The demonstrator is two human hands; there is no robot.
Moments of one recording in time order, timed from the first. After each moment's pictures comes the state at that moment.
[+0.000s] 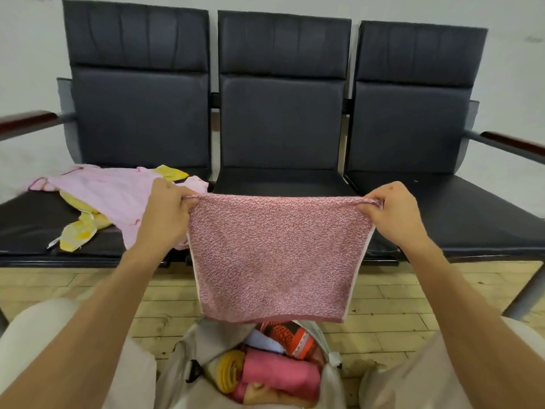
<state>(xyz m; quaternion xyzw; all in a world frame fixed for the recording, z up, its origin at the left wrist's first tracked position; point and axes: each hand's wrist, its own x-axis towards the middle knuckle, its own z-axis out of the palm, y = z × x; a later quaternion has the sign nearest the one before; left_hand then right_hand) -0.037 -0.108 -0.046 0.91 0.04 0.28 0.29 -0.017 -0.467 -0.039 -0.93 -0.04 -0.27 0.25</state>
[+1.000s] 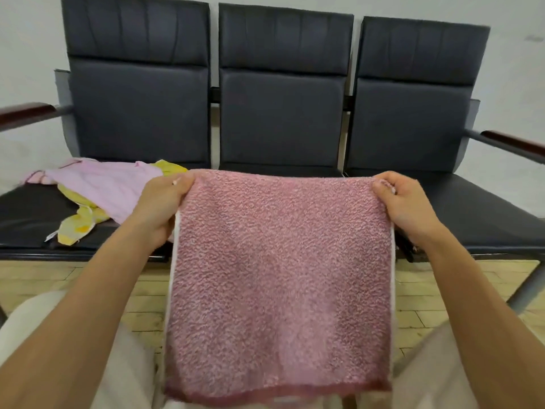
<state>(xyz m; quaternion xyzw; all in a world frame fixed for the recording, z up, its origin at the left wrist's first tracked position) -0.048 -0.114 -0.027 0.70 0.06 0.13 0.70 -0.026 -0.474 -0.021 -0.86 -0.08 -0.18 0.46</state>
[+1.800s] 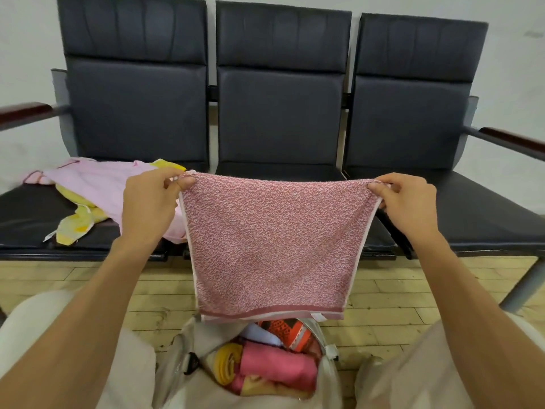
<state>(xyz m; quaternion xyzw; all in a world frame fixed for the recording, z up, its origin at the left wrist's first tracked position) -0.047 -0.102 -0.038 0.87 0.01 0.37 0.31 -0.024 -0.478 -0.030 -0.89 -0.01 -0.32 0.32</state>
